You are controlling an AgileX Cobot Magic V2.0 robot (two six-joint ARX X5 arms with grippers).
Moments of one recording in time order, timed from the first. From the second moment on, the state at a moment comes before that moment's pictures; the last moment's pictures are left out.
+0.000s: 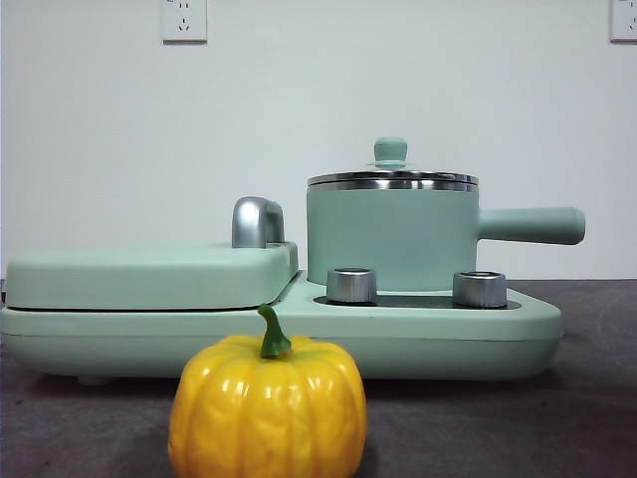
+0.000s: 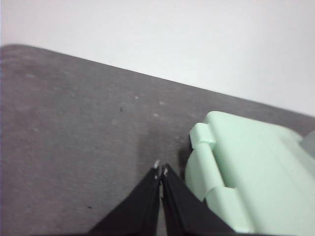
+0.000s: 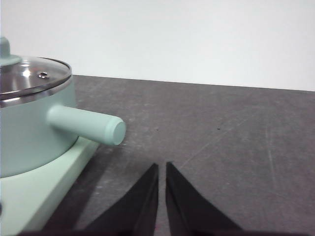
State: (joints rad) left arm 0.02 0.00 0.03 -0.08 0.08 -0.28; right arm 0.03 0.00 0.02 -0.04 -0.08 0.01
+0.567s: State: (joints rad) left arm 0.01 0.00 0.03 -0.10 0.08 -0.56; right arm 0.03 0.00 0.02 -0.04 0.03 0.28
